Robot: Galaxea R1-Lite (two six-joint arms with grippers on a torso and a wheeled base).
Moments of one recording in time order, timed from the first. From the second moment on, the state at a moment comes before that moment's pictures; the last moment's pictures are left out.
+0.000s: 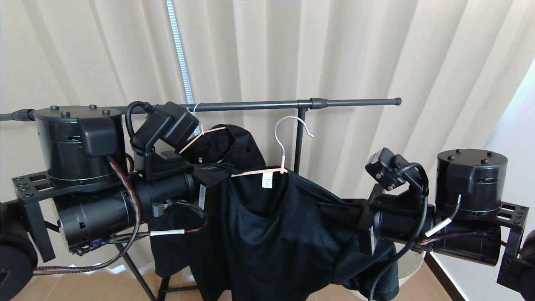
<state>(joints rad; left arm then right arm) -0.60 1.52 -0.78 -0.49 -0.08 0.11 0.58 1.63 -0.61 -0.67 0.30 -0.05</state>
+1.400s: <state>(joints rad) -0.77 1.59 -0.90 -0.45 0.11 -0.02 0.70 1.79 -0.51 -1.09 0.04 -0.07</state>
